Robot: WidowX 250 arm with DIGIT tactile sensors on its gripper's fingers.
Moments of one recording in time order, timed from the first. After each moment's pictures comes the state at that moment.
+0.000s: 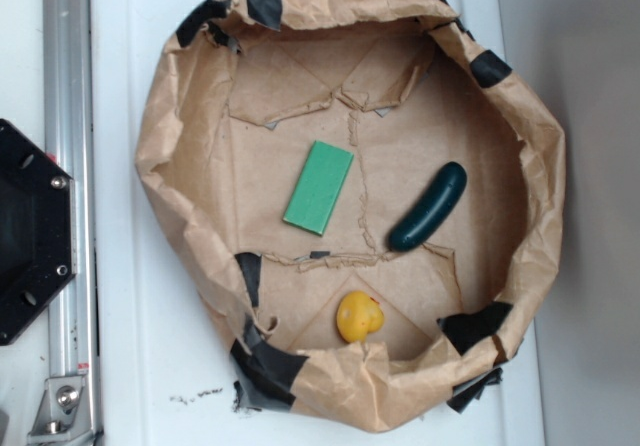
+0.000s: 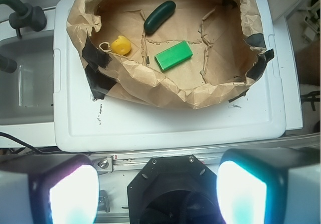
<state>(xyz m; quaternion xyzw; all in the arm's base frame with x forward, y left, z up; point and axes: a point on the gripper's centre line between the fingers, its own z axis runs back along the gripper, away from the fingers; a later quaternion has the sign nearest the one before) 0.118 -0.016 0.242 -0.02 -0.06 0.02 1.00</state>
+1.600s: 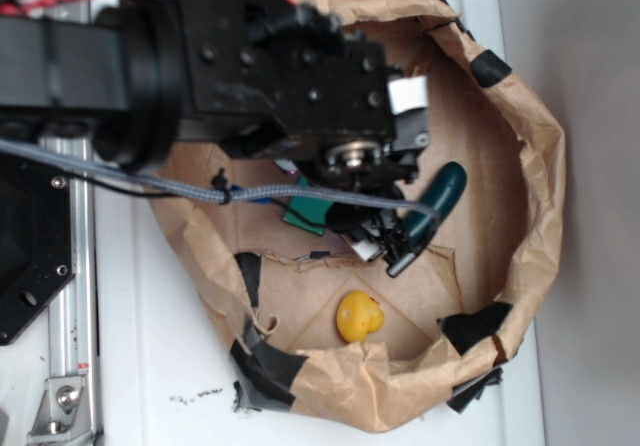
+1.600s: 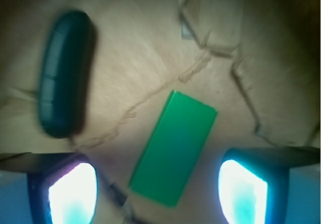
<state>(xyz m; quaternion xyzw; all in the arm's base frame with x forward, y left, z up) 0.252 0.012 0.040 -0.02 0.00 0.33 0.94</state>
